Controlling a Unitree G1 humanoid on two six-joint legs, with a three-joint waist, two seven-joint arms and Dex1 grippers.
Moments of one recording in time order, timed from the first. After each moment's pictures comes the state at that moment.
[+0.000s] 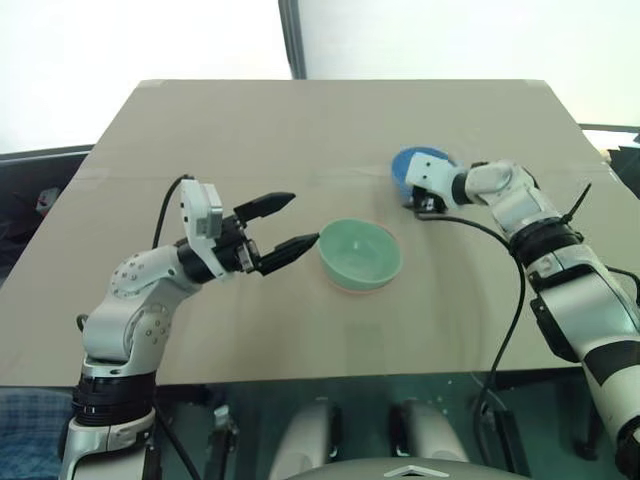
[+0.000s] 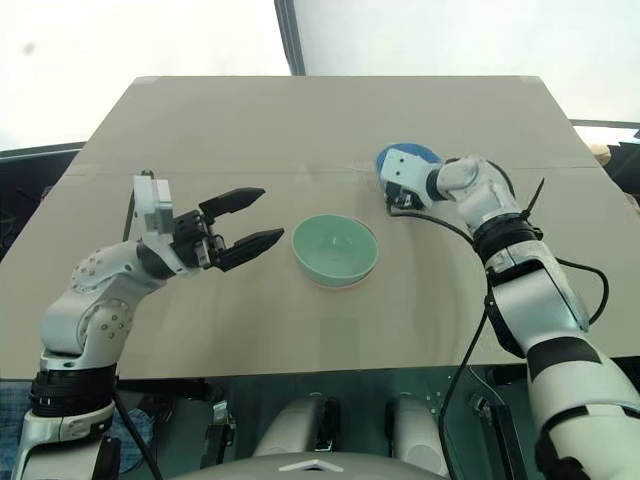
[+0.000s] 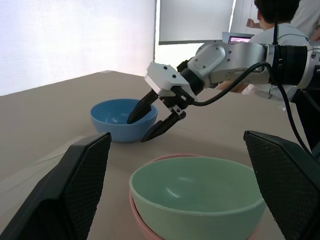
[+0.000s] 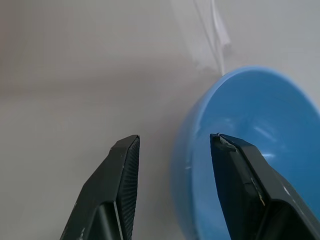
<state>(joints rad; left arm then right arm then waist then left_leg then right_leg) -0.25 0.60 0.19 -0.26 -0.68 0.36 -0.98 -1.11 -0.43 0.39 0.94 -0.24 -0.03 0.88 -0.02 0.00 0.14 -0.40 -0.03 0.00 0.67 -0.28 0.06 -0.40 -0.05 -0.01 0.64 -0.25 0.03</state>
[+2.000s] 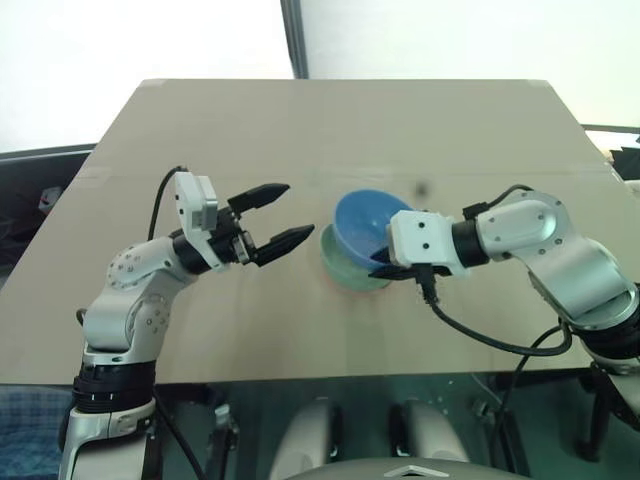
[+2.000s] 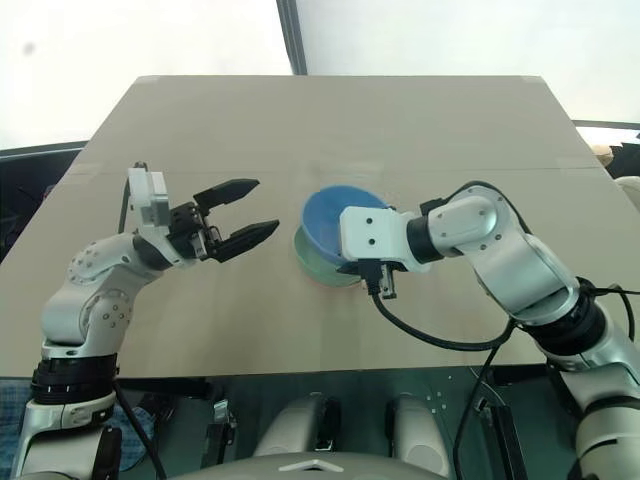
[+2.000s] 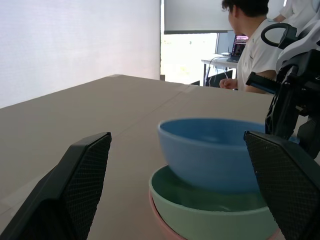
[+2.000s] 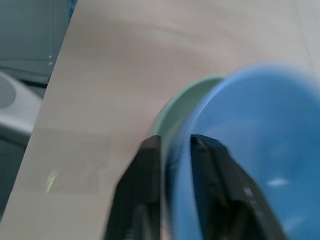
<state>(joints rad) -0.30 0.61 0.18 -0.18 -0.66 0.31 -1.01 -0.75 -0.66 0.41 -0.52 0.15 0.74 1.13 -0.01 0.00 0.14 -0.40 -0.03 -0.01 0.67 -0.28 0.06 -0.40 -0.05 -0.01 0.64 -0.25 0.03</state>
